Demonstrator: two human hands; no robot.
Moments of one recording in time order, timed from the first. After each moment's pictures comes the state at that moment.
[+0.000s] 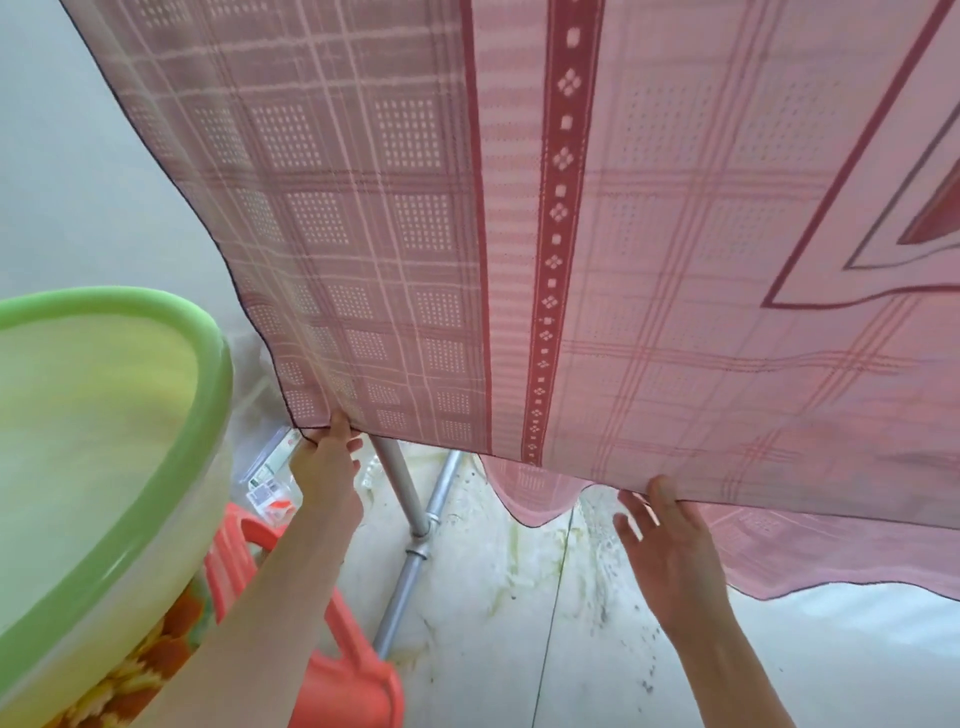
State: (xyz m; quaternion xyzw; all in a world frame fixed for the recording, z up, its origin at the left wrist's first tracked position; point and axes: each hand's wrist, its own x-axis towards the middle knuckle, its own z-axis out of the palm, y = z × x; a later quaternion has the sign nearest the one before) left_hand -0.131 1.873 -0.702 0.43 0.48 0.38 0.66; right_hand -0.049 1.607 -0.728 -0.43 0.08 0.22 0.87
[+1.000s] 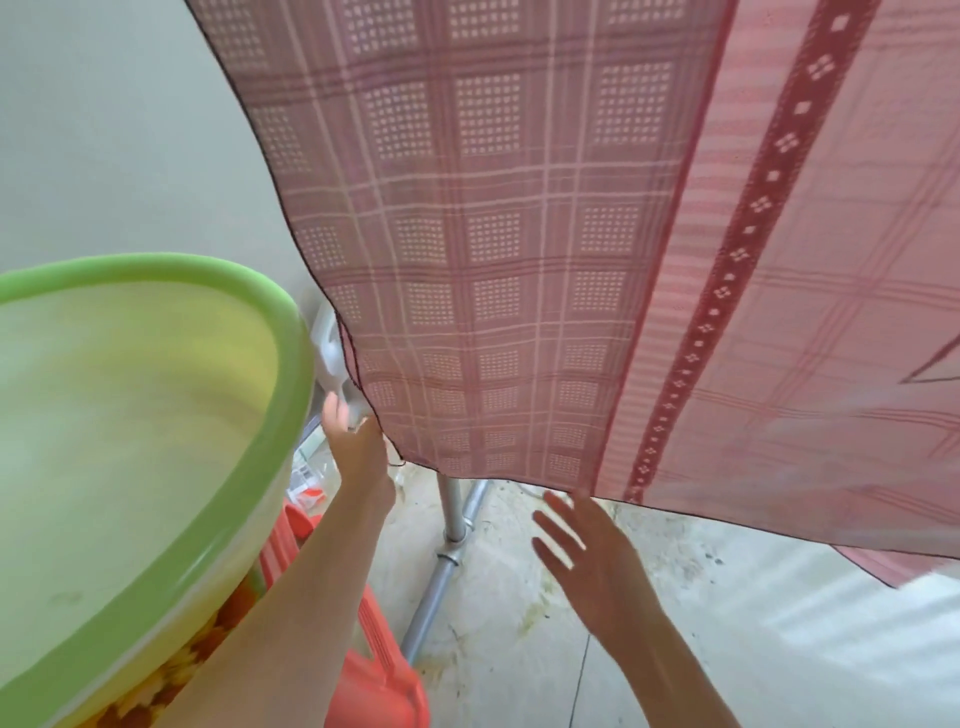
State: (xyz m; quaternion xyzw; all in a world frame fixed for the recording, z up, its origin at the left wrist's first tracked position) left_hand -0.133 1.931 -0.745 0.43 0.40 0.39 0.70; right_hand -0.086 1.697 -0.747 -0.40 0.11 0.40 0.82
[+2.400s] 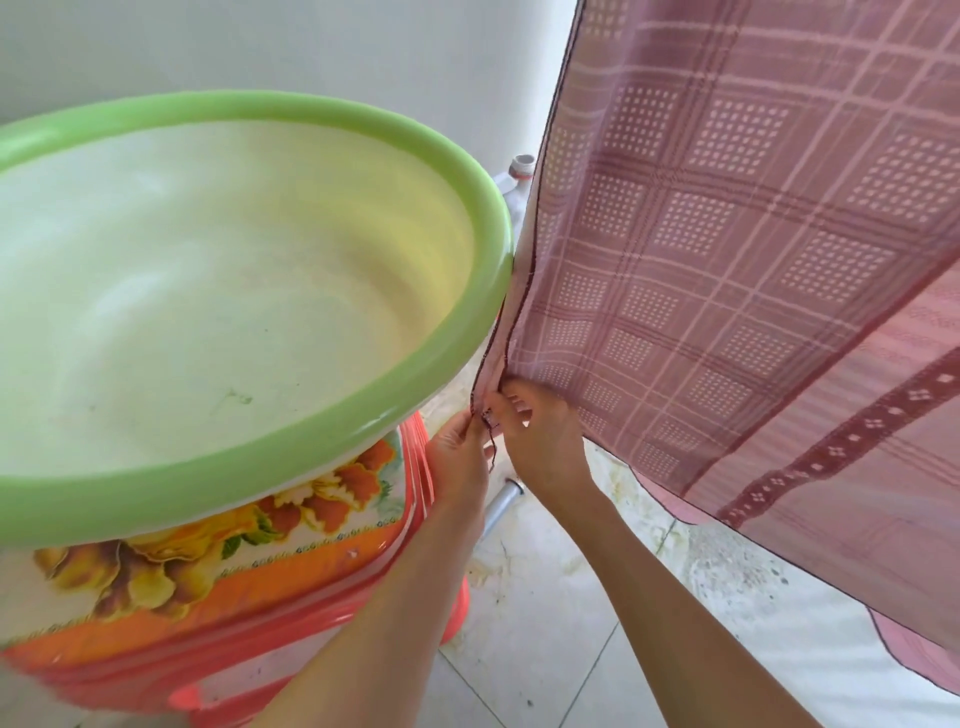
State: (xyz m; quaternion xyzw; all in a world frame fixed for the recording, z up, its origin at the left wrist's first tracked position) left_hand -0.205 1.861 -0.776 0.39 0.44 0.39 0.71; right_hand -0.145 1.825 -0.730 -0.78 -0.43 0.15 0.43
